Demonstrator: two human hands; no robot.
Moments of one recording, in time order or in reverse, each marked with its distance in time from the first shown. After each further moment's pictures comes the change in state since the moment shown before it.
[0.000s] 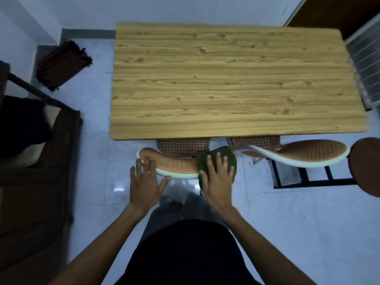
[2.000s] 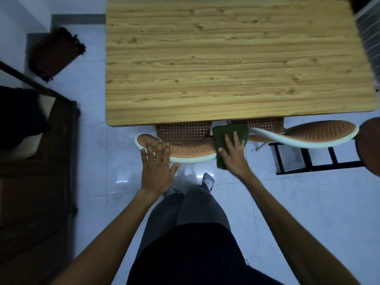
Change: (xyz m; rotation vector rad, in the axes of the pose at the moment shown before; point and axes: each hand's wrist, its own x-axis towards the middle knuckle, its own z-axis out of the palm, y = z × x) left_hand 0.002 0.024 0.023 0.067 -0.019 0.141; right_hand 0.035 0.055 -0.010 0.458 -0.314 0.141
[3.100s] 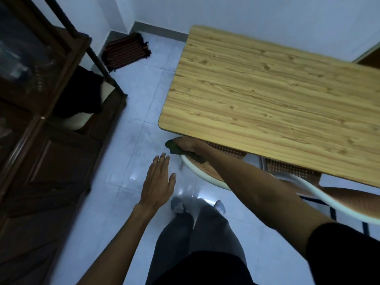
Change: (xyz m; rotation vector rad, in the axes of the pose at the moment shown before) left_hand -0.052 -0.087 -0.001 -0.425 0.243 -0.288; right_hand 0.102 -0.253 0.144 -0.474 -0.728 -0.262
